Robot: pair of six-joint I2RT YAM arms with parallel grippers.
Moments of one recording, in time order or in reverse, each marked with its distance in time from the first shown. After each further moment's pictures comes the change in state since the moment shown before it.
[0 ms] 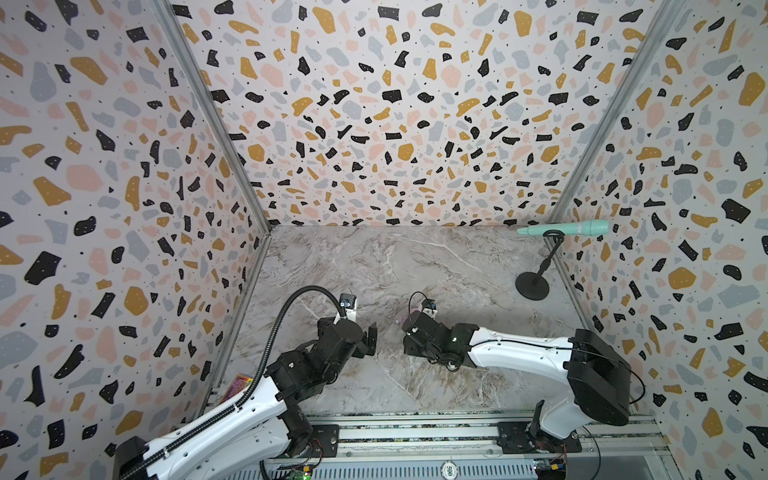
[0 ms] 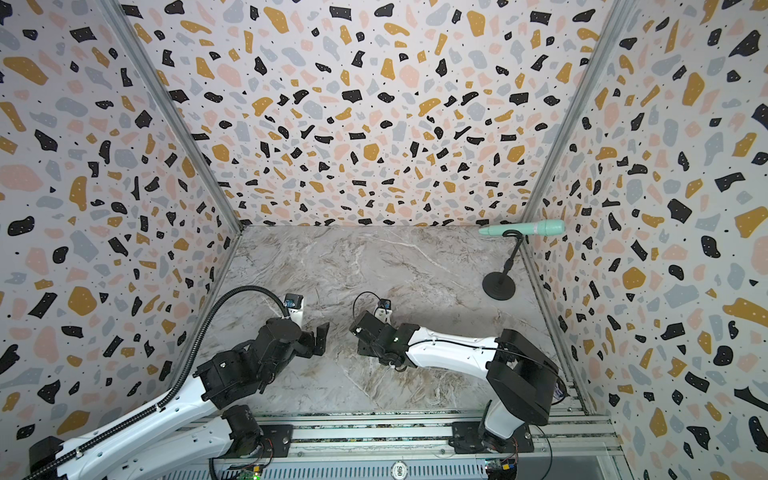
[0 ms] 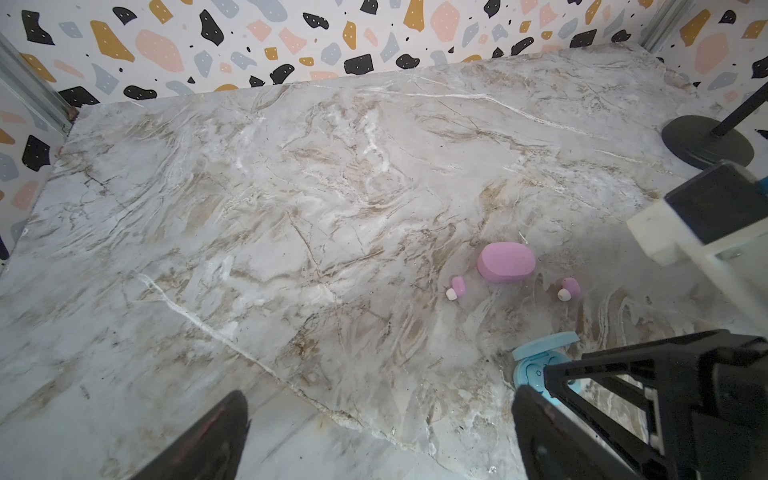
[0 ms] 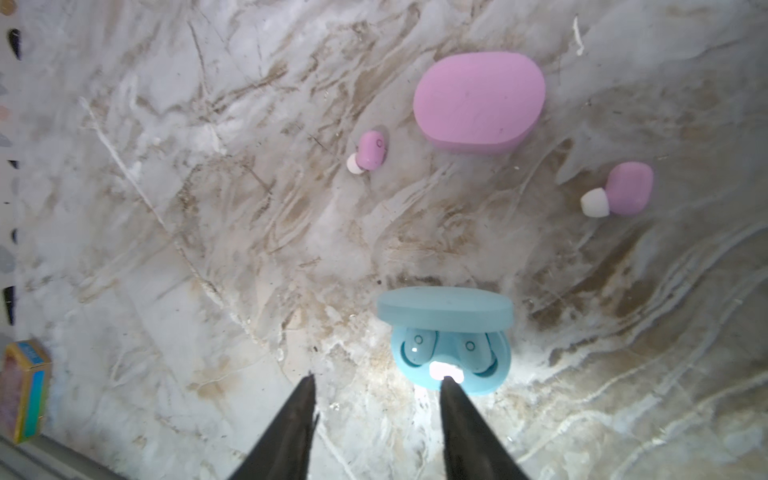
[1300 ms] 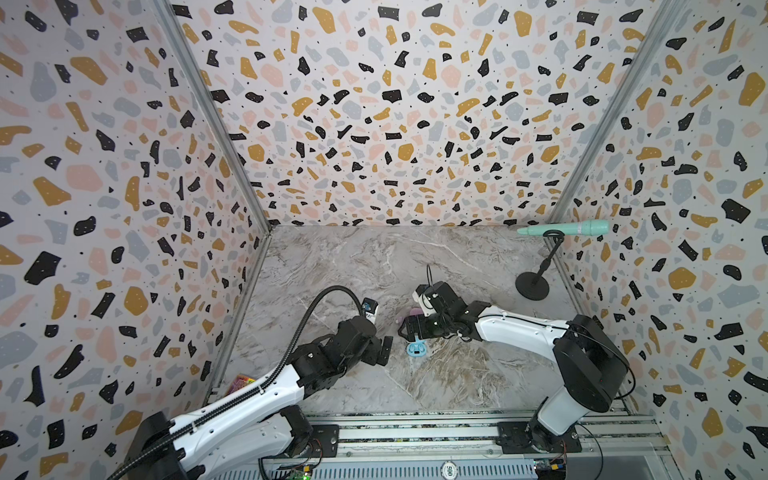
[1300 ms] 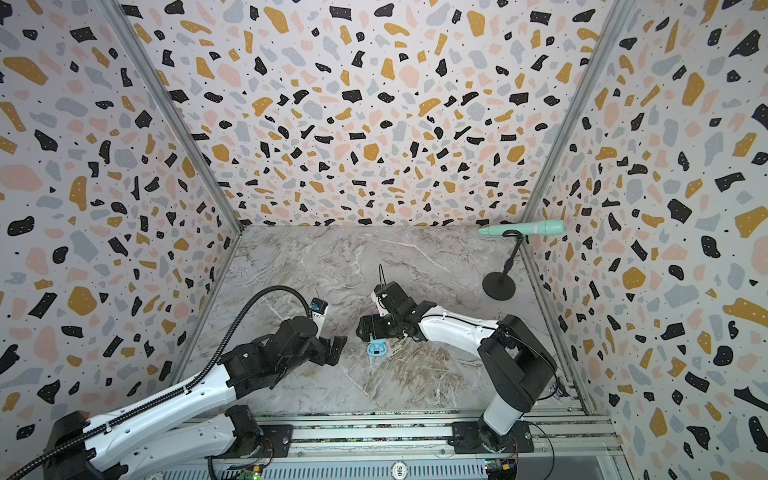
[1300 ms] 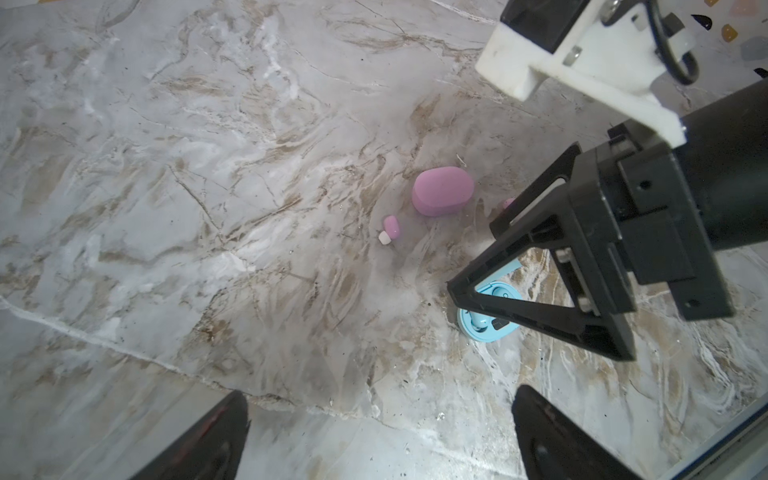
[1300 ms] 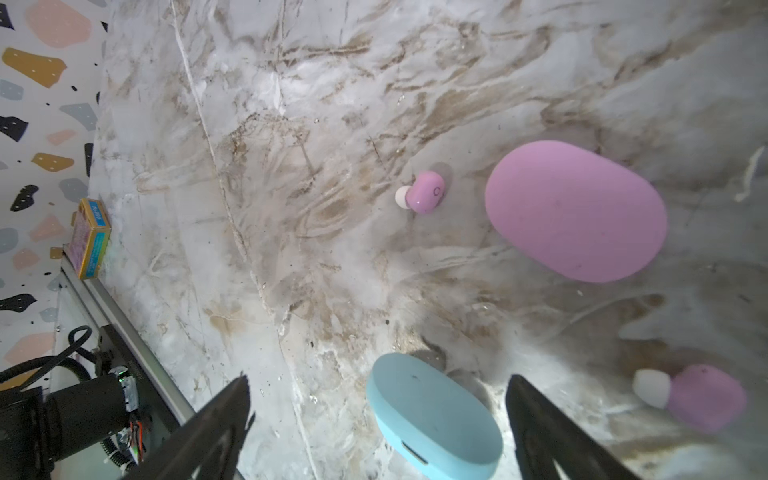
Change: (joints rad) left arm 0.000 0.154 -0.006 0.055 0.251 0.041; right arm -0.276 0.078 -0.004 0.128 -0.514 -0.495
